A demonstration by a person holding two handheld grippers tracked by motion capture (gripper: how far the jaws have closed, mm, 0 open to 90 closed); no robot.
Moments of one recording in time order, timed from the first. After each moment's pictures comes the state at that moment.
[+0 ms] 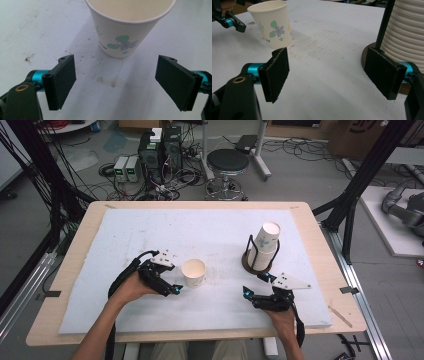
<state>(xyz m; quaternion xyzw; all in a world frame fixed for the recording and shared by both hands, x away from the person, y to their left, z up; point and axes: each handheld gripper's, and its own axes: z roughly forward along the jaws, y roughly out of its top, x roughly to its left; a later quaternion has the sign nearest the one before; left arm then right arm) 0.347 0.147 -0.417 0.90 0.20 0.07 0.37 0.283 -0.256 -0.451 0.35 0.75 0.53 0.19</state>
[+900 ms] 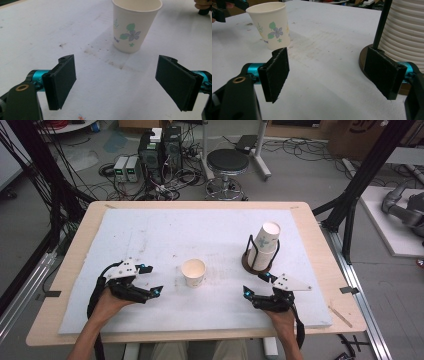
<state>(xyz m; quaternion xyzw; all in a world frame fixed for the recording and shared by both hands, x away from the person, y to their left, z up) 0.307 0.217 -0.435 0.81 0.25 0.14 0.51 0.280 -0.255 -0.451 0.35 0.75 0.53 0.20</state>
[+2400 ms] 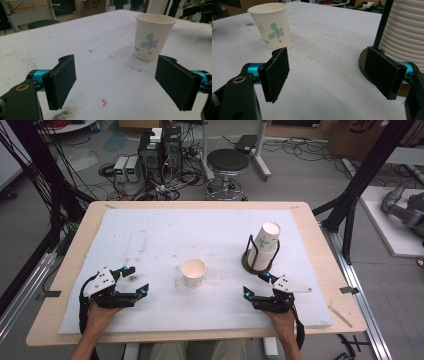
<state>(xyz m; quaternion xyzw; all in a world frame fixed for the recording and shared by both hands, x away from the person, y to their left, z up) 0.283 0.252 -0.457 0.73 0.30 0.22 0.58 0.278 -0.255 -0.452 0.34 0.75 0.53 0.21</state>
